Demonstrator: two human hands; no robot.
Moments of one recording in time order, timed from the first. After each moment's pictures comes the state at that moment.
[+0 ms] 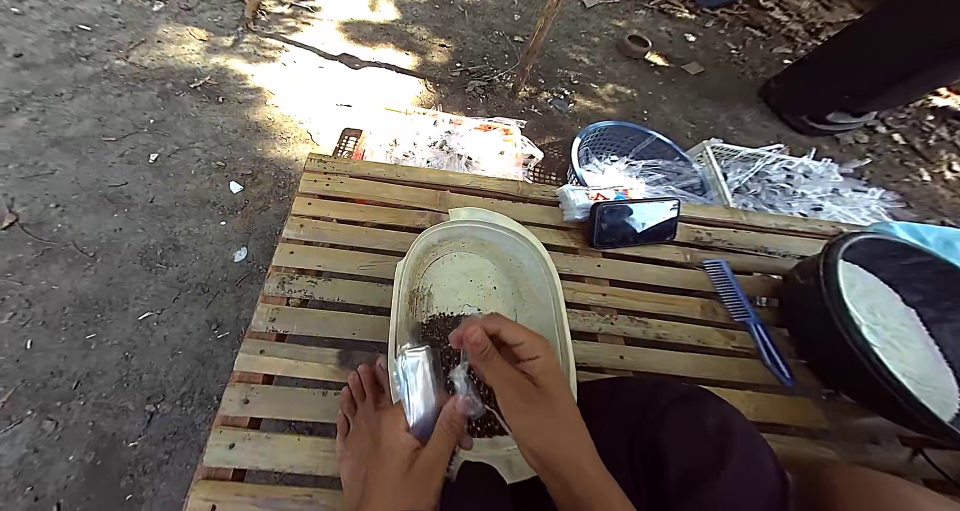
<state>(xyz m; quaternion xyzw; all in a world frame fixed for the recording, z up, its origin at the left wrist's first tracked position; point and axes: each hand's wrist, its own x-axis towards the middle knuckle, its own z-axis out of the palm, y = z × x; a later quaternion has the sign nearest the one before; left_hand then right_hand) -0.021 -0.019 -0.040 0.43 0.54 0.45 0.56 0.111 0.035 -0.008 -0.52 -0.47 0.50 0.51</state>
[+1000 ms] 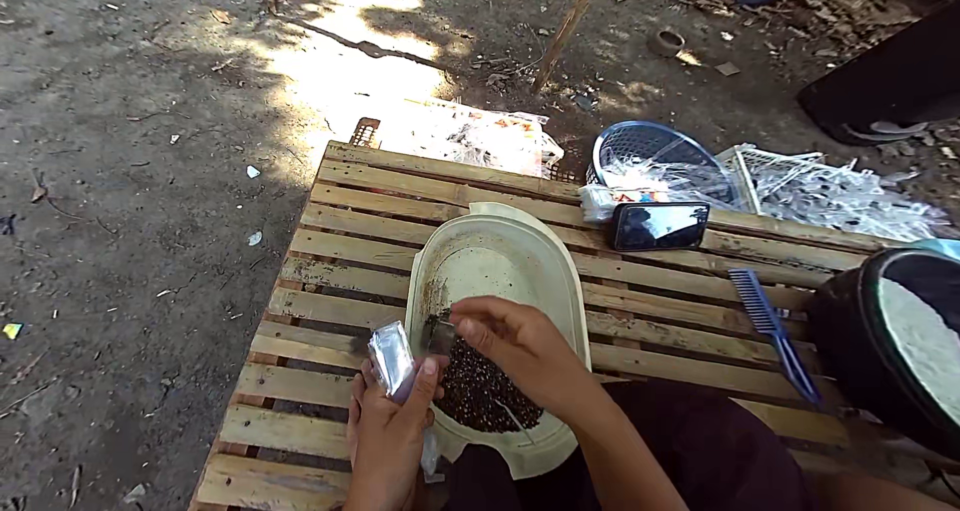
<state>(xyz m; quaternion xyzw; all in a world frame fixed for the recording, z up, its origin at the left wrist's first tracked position) -0.018 -0.006 -0.036 0.14 0.58 0.51 0.62 0.134 0.064 -0.002 -0.54 -0.59 0.54 0.26</state>
